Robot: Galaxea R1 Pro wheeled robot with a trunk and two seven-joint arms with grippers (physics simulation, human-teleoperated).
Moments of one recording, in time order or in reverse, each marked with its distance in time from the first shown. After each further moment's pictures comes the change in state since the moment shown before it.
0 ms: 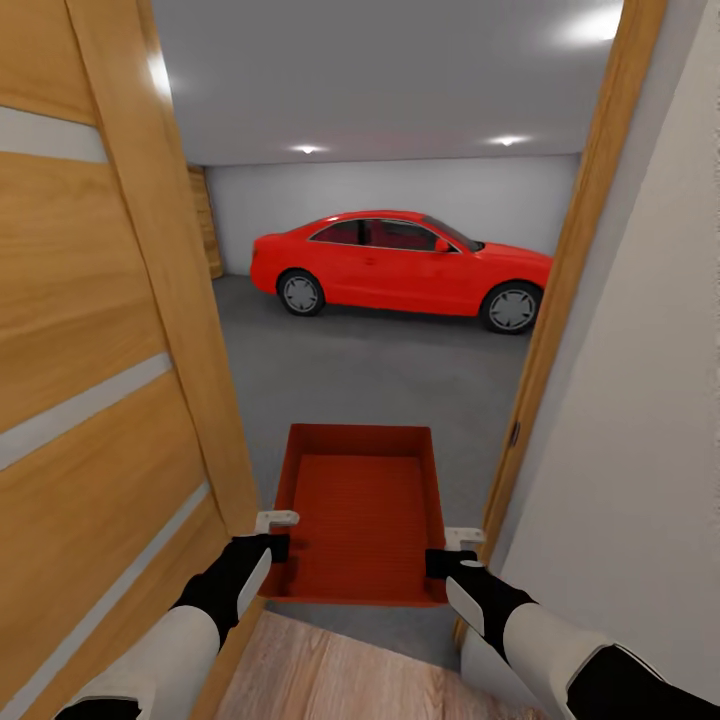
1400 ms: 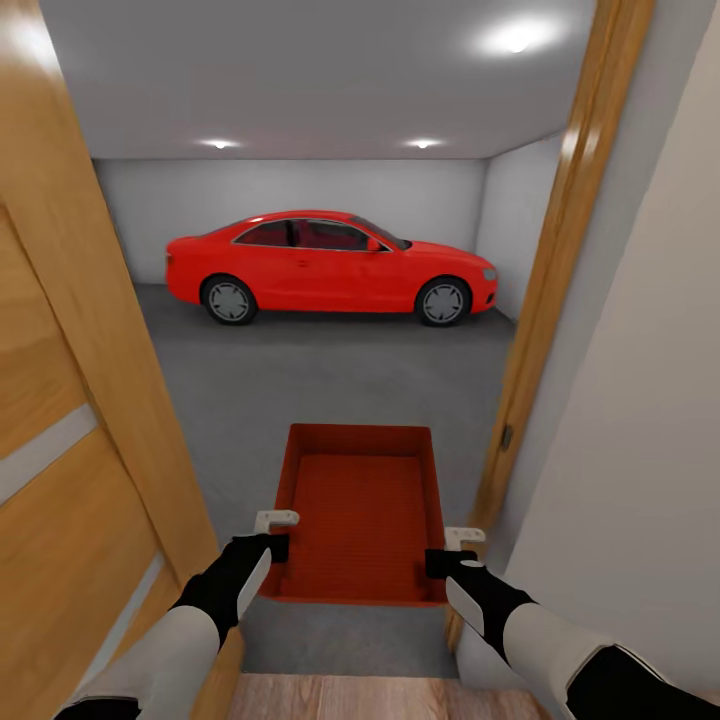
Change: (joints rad) left arm 0.000 0.001 -0.001 -0.001 0.002 0.000 0.000; right arm 0.000 0.001 -0.002 0.000 0.002 0.000 -0.001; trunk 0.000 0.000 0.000
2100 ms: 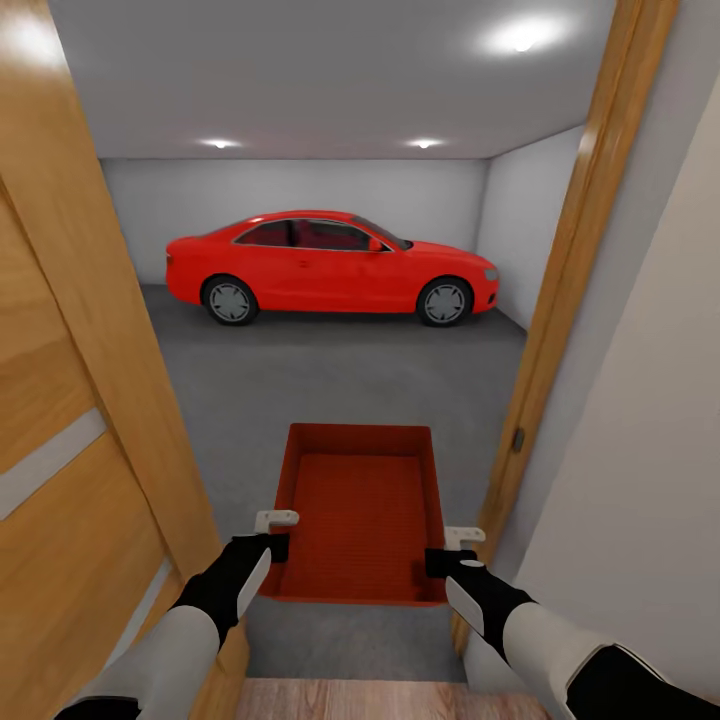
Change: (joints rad) left arm 0.000 0.000 -0.001 -0.001 0.003 -0.002 0.001; right arm -0.001 0.000 -0.004 0.000 0.006 0.000 0.000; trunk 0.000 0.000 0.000
